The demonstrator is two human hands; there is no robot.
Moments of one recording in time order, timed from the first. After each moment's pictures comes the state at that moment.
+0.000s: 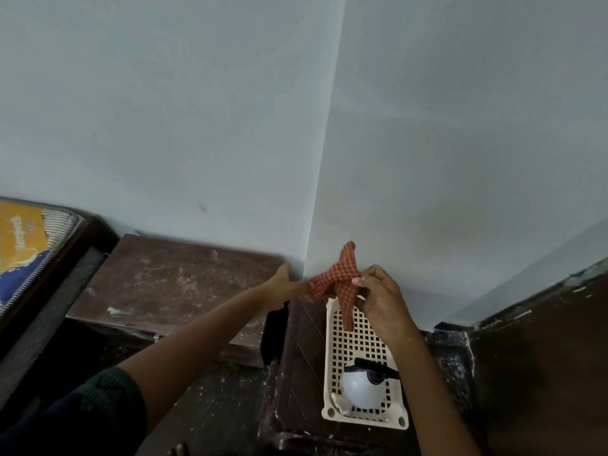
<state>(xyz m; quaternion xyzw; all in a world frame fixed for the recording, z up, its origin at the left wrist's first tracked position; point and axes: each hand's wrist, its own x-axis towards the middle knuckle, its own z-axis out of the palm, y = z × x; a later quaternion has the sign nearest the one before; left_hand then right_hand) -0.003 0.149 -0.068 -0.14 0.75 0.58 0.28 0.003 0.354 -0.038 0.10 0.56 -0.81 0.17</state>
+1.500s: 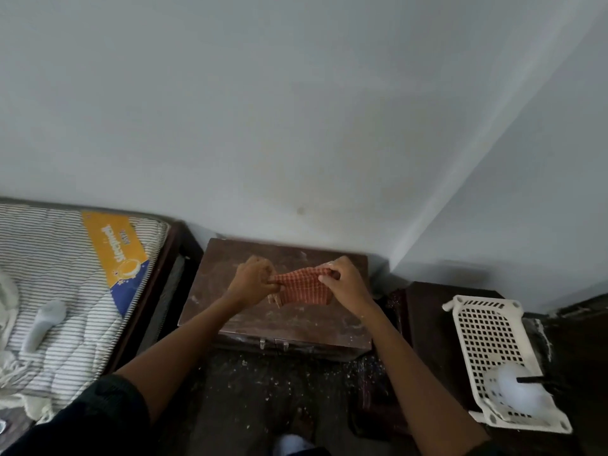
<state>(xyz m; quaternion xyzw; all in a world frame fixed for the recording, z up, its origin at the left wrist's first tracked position) 0.022 -0.225 -0.084 -0.06 0.93 0.35 0.13 -0.005 -0.014 -0.079 -0.07 0.89 -0.42 0.15</state>
